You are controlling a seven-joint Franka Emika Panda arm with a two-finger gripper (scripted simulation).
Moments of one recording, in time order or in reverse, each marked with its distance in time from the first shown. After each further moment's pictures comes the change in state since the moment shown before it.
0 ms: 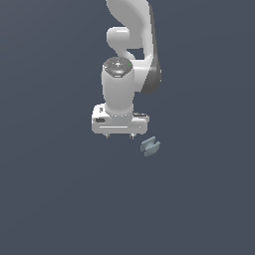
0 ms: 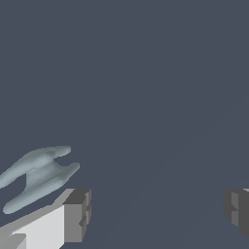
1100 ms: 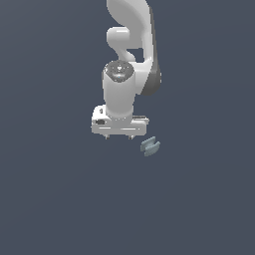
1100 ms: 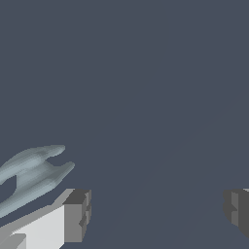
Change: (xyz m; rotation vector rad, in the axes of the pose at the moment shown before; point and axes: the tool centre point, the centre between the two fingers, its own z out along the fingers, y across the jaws) arm -0.001 0.003 0.006 -0.024 -0.025 0.010
